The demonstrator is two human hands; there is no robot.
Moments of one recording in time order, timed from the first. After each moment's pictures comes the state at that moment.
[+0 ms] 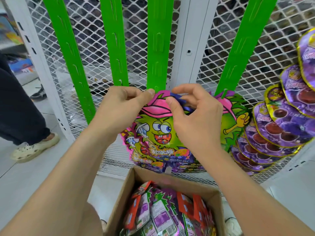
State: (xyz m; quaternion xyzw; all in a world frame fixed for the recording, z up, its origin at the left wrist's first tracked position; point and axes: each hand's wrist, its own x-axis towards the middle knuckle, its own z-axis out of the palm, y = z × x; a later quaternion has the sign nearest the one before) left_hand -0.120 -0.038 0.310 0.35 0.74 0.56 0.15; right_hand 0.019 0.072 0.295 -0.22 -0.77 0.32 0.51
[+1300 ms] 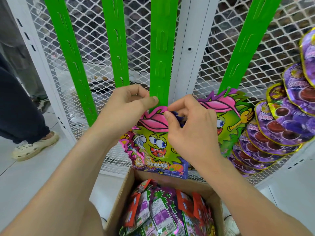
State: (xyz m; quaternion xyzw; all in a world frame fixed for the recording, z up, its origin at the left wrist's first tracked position) left_hand -0.107 -0.039 0.312 0.34 0.71 0.59 0.20; right_hand 0.030 0.064 0.277 -0.21 -0.85 0.21 0.44
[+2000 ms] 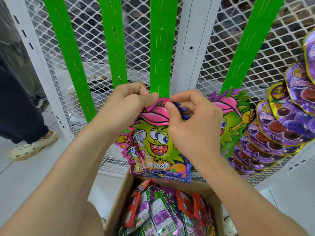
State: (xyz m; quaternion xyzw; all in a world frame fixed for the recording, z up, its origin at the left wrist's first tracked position) left_hand -0.108 -0.039 0.321 0.36 0.71 0.57 0.21; right_hand 0.022 0.060 0.285 -0.24 -0.79 0.27 0.50
